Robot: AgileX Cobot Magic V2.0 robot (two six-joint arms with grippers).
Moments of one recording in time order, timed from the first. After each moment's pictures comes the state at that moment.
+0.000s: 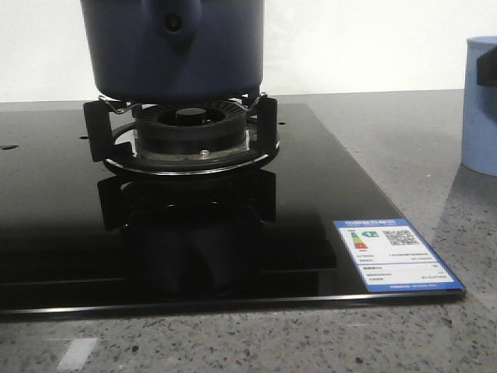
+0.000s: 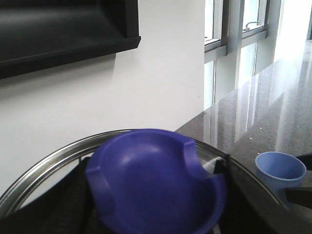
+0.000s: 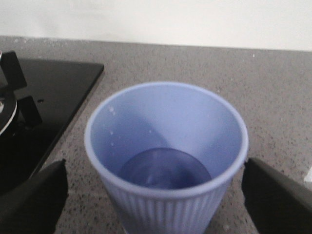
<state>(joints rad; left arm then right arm) -0.12 1.10 -1.10 -1.47 0.73 1.51 0.15 0.97 -0.36 0.08 -0.30 -0.09</state>
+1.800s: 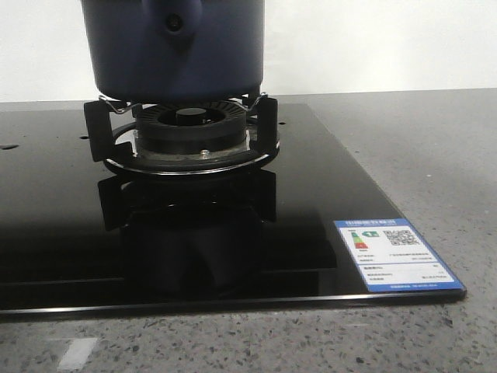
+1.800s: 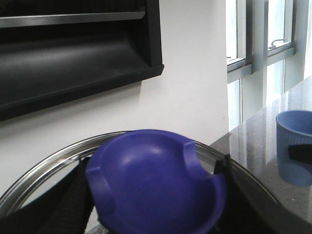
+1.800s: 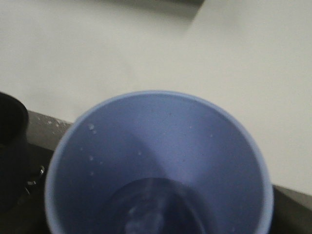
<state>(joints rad) -0.12 1.01 -1.10 -1.48 0.63 1.51 0.23 1.01 -0.80 -0.10 -0.07 -0.09</state>
